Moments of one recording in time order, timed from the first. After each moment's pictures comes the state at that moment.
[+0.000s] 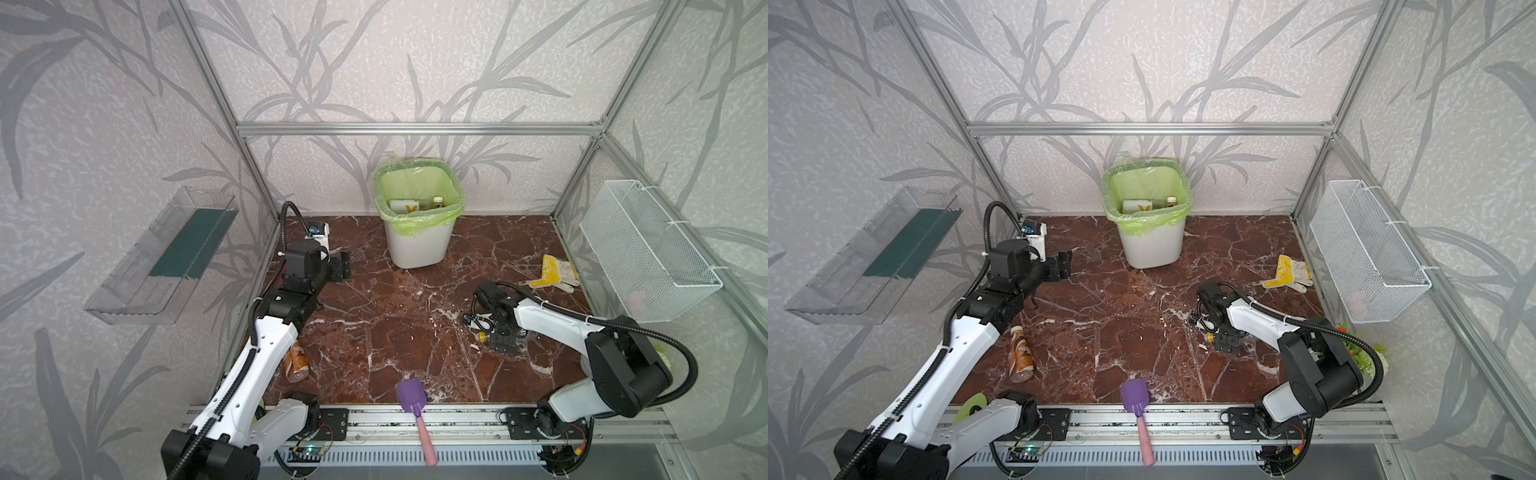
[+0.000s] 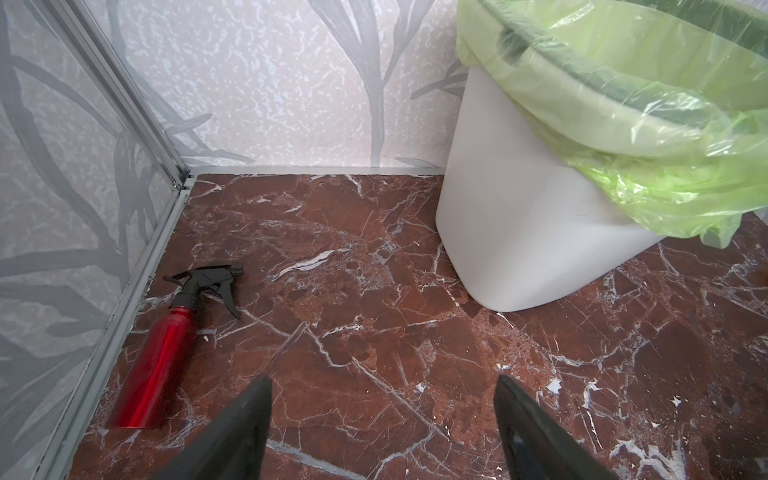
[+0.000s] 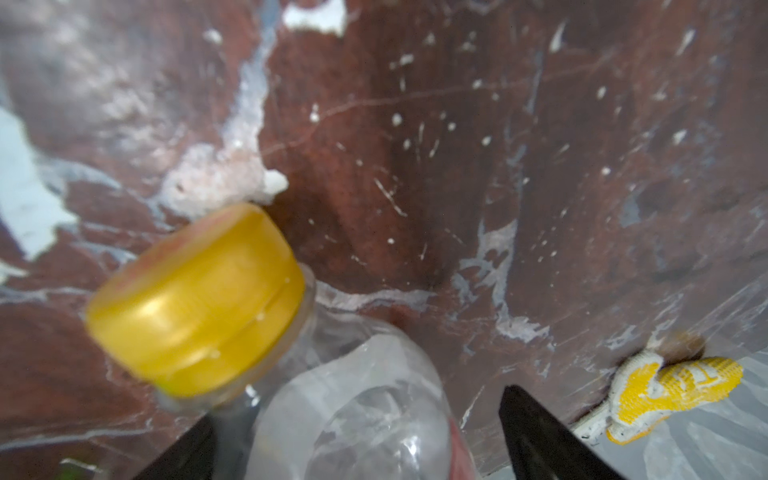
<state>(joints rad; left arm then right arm) -0.19 1.04 0.97 -0.40 -0.09 -0.14 0.48 1.50 0.77 -0.76 0.32 -0.79</state>
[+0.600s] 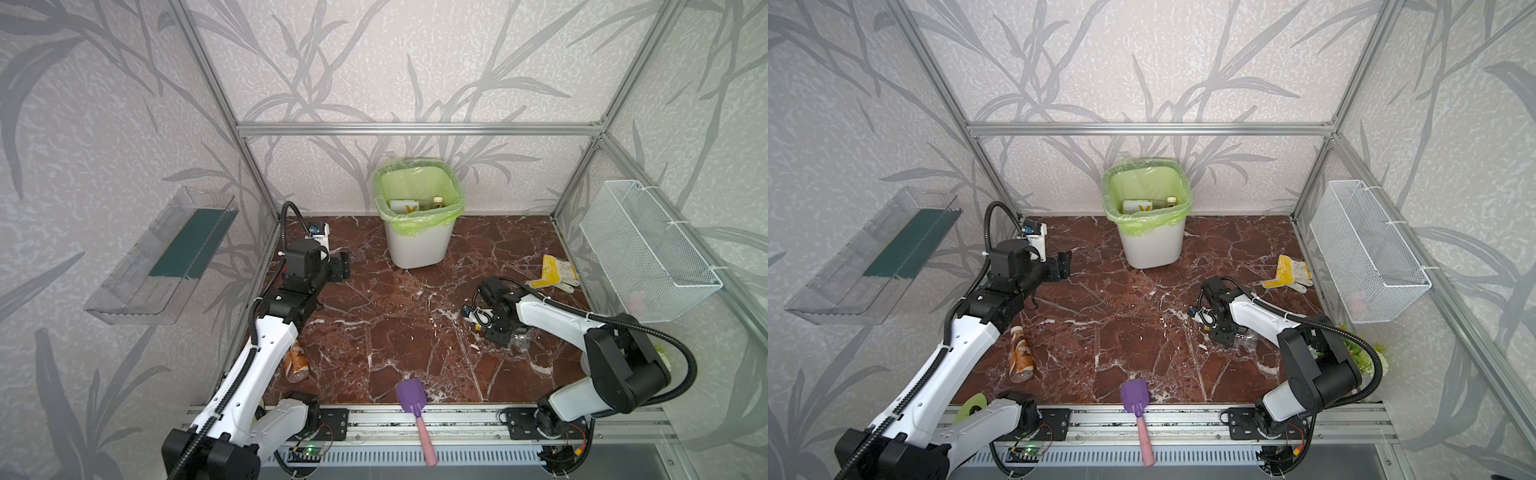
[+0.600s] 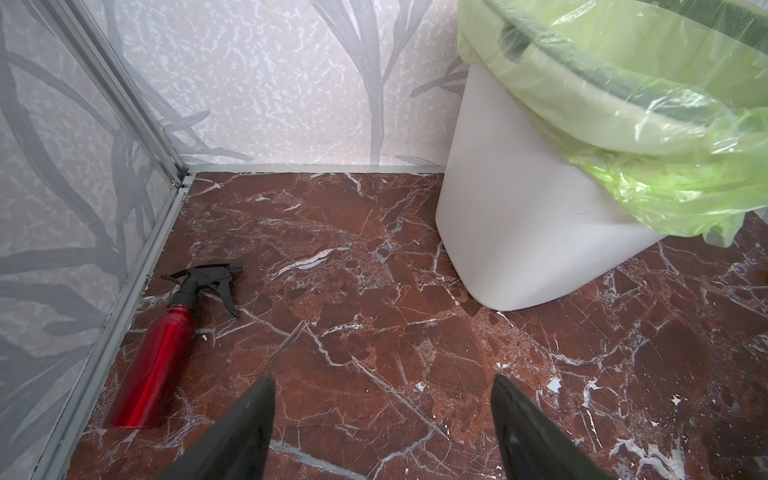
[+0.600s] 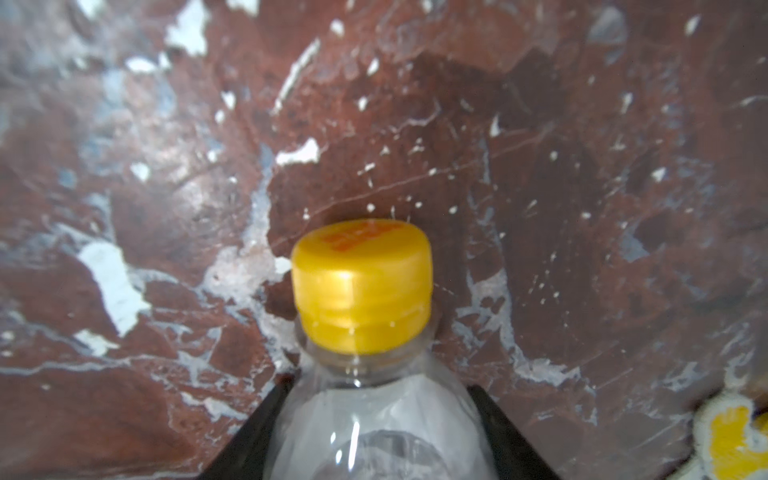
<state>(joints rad) -0.19 1.04 0.97 -0.40 -0.08 -0.14 0.44 1.51 0.80 -0.73 0.15 -0.69</state>
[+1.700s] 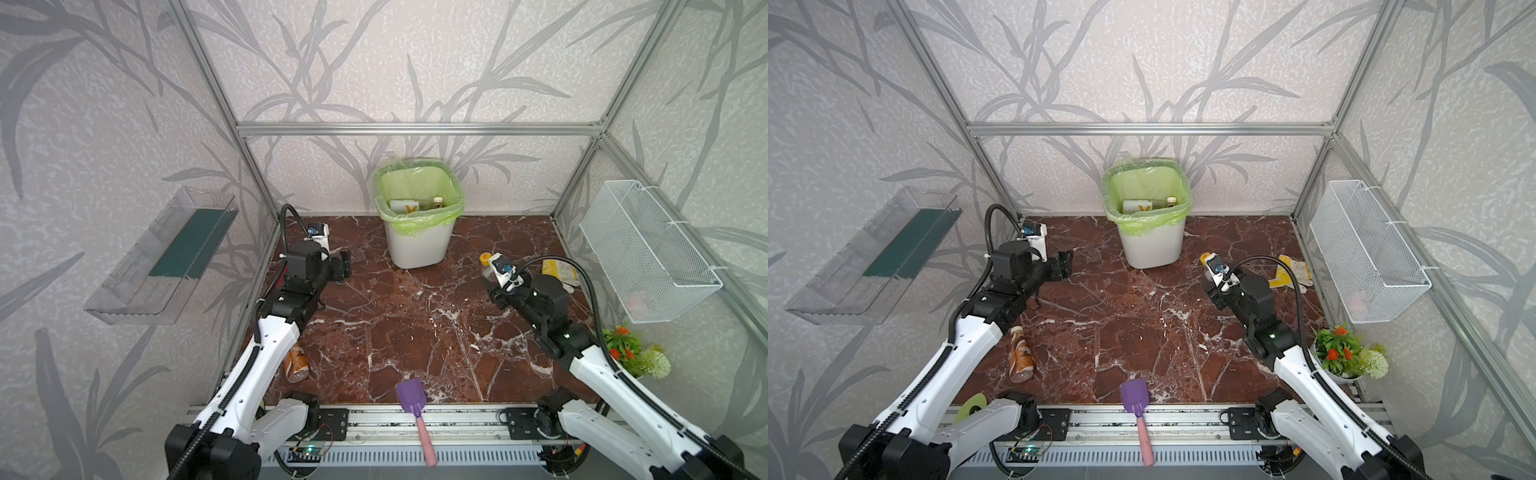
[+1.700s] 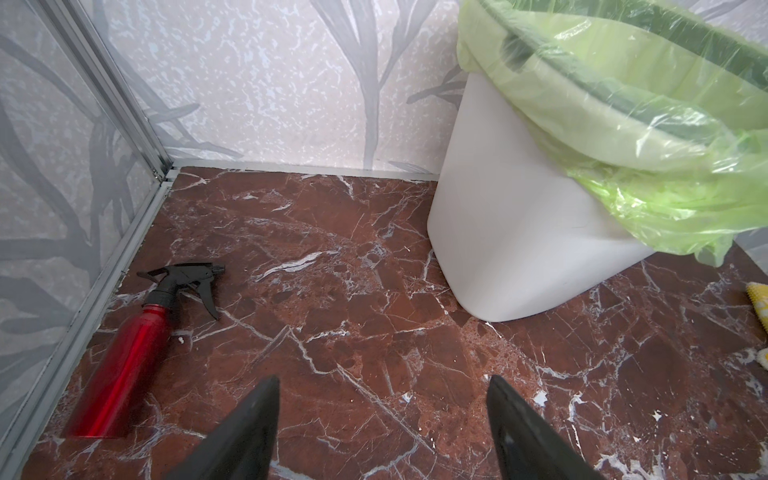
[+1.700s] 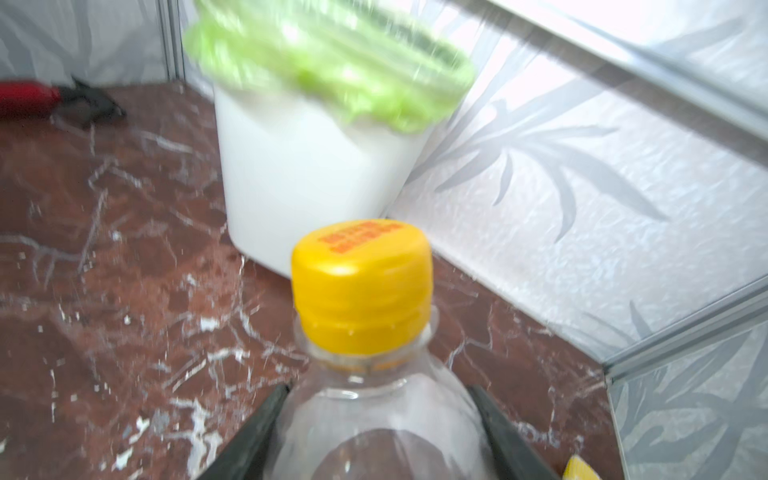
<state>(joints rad) -0.18 1.05 0.93 -0.32 -0.06 -0.20 0.41 0.83 0.60 0.05 0.04 -0.32</state>
